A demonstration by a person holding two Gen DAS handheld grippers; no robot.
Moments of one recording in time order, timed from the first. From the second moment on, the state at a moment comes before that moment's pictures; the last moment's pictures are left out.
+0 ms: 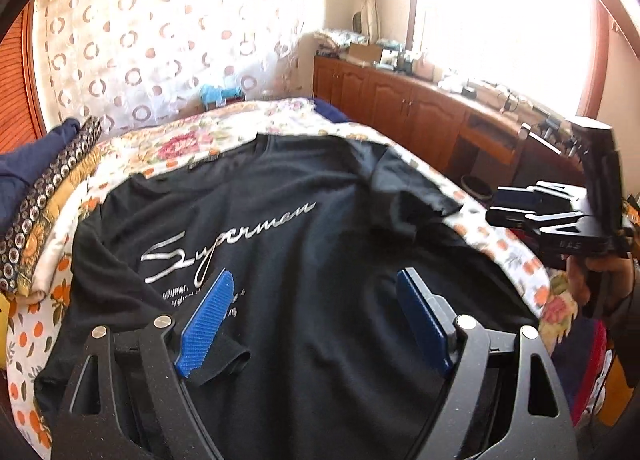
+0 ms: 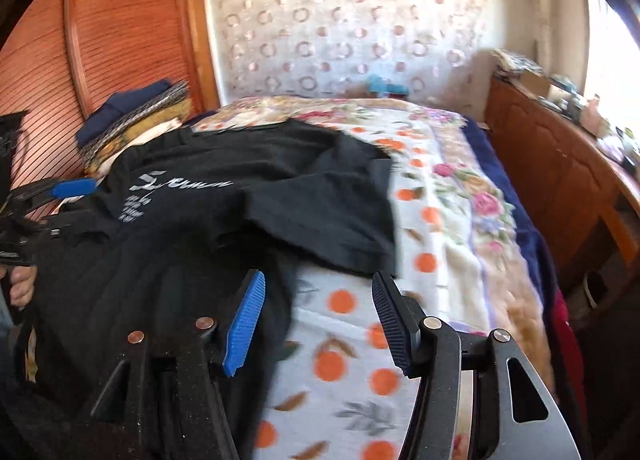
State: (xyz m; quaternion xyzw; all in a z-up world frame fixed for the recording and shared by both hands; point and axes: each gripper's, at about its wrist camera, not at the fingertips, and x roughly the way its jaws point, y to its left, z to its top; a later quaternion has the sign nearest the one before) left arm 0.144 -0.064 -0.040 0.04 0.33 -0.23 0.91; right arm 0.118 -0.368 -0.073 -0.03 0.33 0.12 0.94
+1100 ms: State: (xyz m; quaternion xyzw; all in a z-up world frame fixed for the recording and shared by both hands) left arm 0.139 -0.007 -0.045 -0.01 0.33 -0.18 0.93; right arm 0.229 -0.232 0.035 -0.12 0.28 0.19 0.93
